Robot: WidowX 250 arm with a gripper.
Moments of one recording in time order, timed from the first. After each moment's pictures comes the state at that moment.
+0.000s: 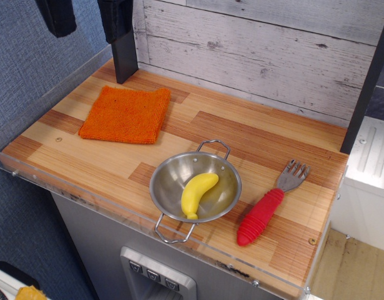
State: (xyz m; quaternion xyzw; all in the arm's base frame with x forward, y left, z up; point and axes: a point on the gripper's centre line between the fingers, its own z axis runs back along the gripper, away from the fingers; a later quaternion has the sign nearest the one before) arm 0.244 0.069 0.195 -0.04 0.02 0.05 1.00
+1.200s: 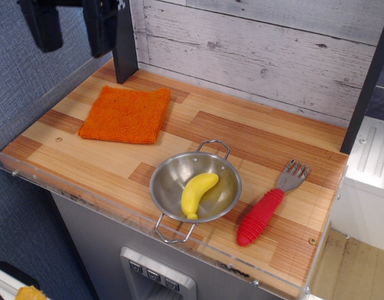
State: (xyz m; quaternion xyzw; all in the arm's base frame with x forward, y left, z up) arm 0.244 0.088 0.174 -0.03 0.06 0.06 1.00
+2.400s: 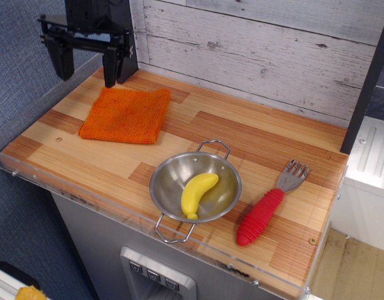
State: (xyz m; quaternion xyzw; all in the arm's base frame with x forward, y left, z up) arm 0.298 0.139 0.098 0.05 0.01 0.16 0.99
